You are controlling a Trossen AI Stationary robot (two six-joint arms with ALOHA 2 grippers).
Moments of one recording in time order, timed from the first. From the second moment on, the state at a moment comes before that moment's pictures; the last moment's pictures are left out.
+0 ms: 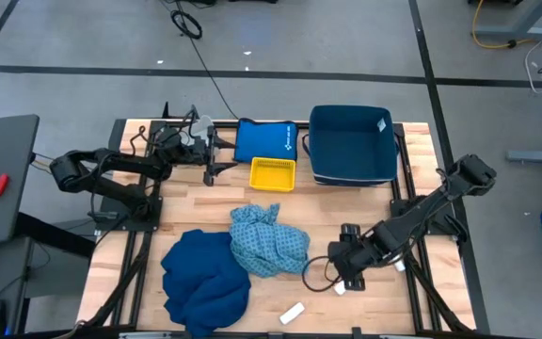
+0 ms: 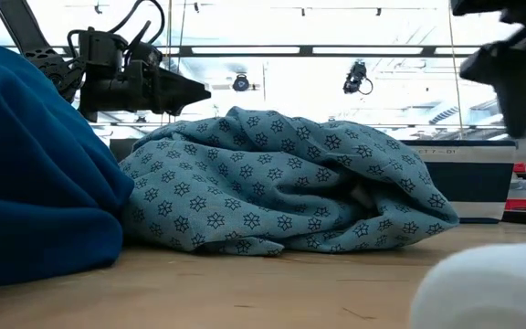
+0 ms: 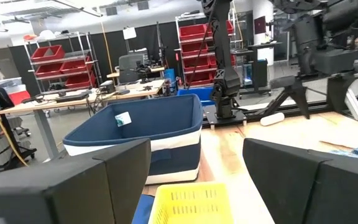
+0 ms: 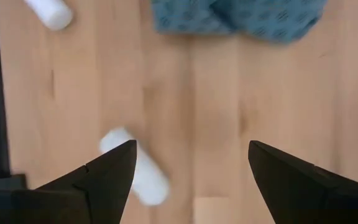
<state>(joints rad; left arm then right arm) 0.65 1.30 0.29 1.14 0.64 0.13 0.61 1.49 1.03 -0.81 0.09 0.64</state>
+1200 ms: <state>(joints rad) 0.65 1.30 0.29 1.10 0.63 0.15 0.71 1.77 1.06 -0.76 0.01 0.64</state>
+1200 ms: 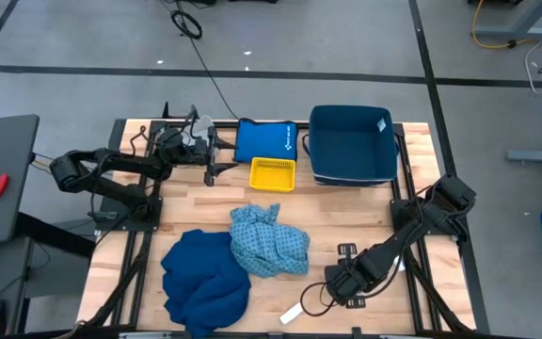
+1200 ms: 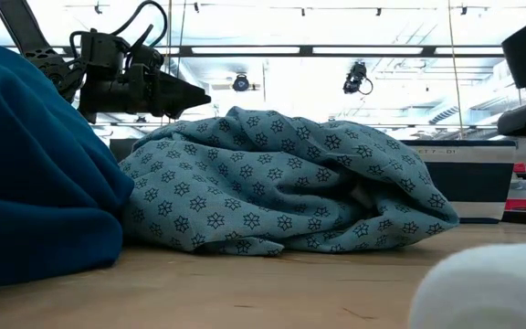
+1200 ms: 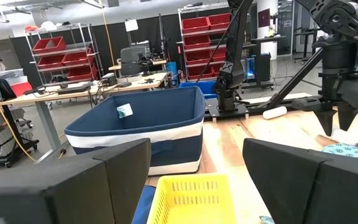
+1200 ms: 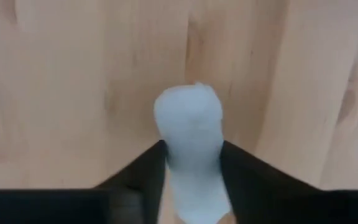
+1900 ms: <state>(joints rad) 0.65 1.30 0.29 1.10 0.64 0.12 0.59 1.75 1.08 -0.73 0.43 0.65</state>
